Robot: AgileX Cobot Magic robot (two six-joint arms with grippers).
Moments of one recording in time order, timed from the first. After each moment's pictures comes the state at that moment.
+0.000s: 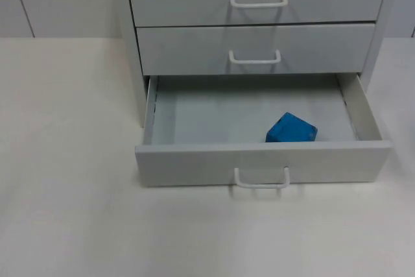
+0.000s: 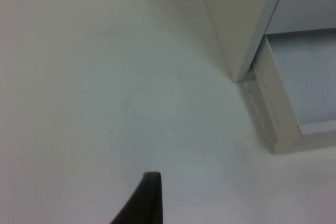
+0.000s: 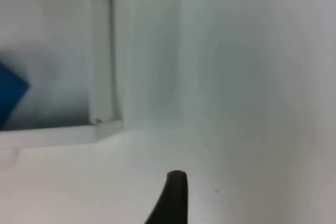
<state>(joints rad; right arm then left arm) 0.05 1.35 -0.76 0.03 0.53 0.09 -0.03 0.62 -0.54 -0.25 0.65 0.18</state>
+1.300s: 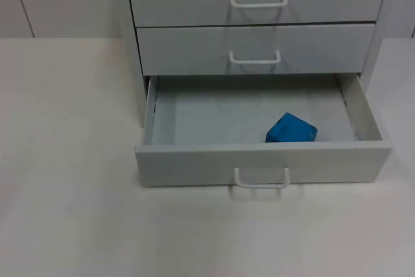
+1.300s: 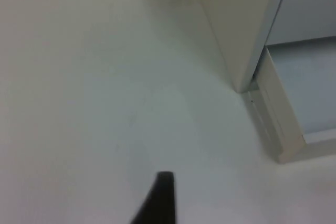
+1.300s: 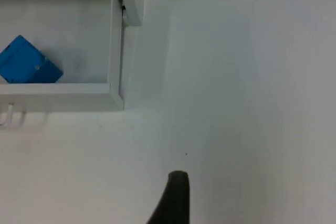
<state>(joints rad) -0.04 0.71 -0.62 0.11 0.79 -0.13 -0.03 0.62 -0.55 -0.25 0.63 0.23</state>
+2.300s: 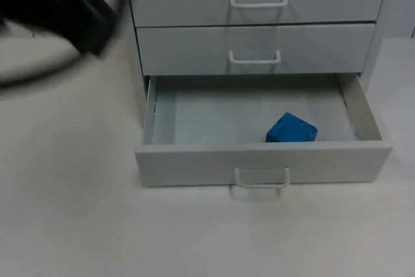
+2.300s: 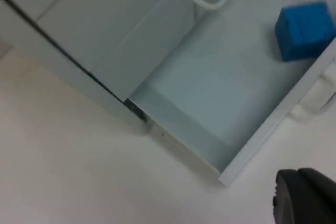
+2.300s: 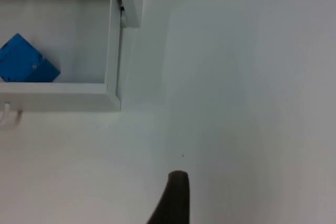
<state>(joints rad) -0.04 0.71 -0.62 0.10 0.78 -0.14 -0.63 1.22 -0.89 0.16 0.58 0.15</state>
